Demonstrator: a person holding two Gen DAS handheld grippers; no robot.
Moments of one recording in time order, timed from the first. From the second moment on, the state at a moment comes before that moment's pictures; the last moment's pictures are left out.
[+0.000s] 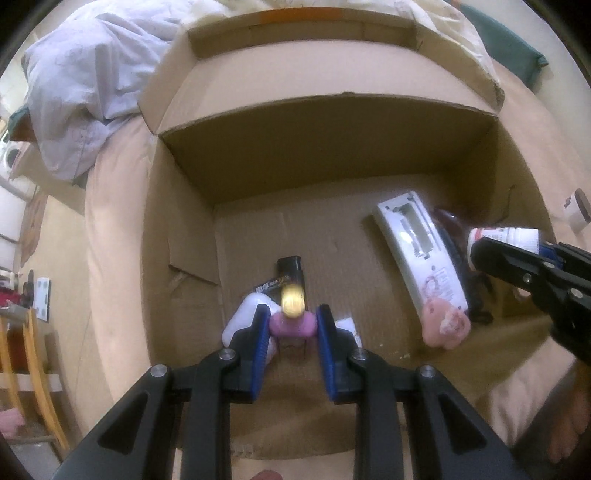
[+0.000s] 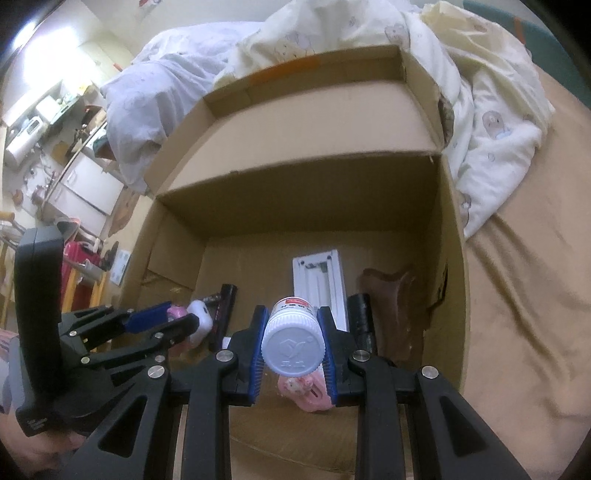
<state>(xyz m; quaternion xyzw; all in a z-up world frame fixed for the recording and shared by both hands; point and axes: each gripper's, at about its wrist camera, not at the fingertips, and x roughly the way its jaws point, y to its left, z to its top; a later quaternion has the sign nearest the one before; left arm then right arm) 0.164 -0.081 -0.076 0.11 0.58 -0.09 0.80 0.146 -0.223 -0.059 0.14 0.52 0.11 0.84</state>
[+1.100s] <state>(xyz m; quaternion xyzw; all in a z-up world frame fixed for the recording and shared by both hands) 0.154 -0.072 -0.033 0.09 0.50 -0.09 0.86 0.138 -0.247 -0.029 0.19 0.42 0.09 0.88</state>
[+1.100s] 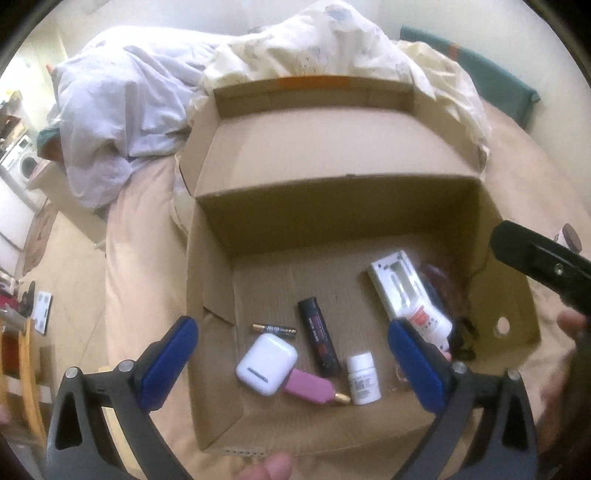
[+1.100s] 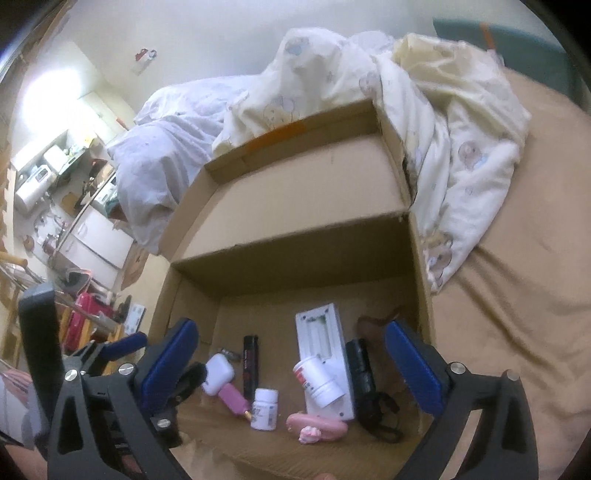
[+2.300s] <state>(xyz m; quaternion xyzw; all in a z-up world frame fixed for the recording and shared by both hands) 0.077 -0.014 -0.012 0.04 0.55 -0.08 0.83 0.023 -0.198 -0.027 0.10 0.55 0.13 0.82</state>
